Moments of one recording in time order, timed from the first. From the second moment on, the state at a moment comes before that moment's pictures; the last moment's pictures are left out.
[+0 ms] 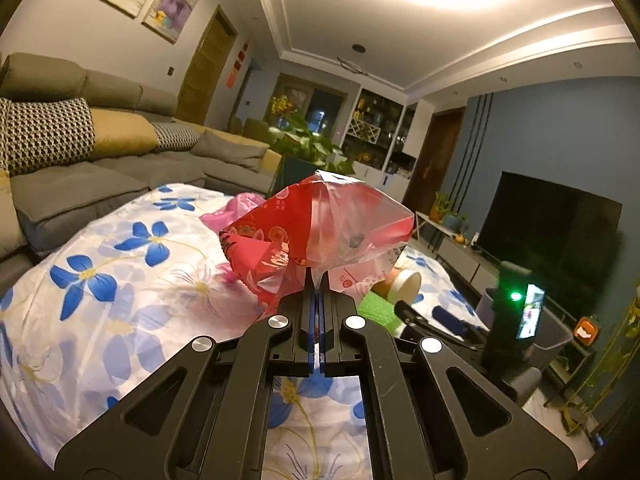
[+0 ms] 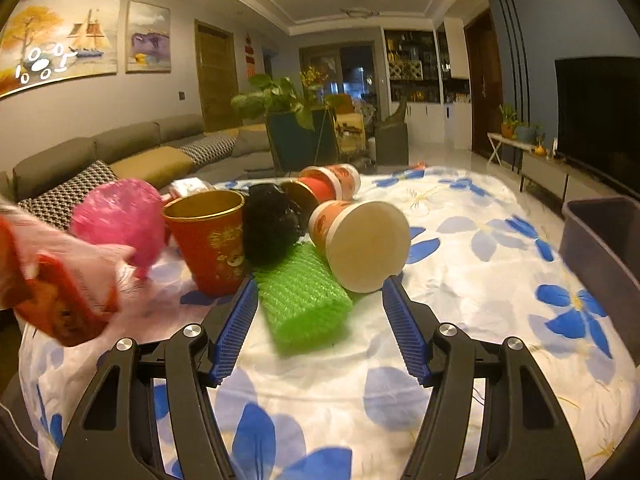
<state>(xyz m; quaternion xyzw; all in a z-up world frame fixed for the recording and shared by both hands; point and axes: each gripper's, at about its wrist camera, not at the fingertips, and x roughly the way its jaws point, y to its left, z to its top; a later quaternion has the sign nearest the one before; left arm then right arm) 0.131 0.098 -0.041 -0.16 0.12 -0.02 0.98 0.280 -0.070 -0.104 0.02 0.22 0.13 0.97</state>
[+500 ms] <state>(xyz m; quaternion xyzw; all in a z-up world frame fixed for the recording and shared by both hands) 0.135 0.106 -0.046 -0.17 0.12 -0.02 0.98 0.314 -0.060 -0.124 0.02 0.30 0.15 0.94</state>
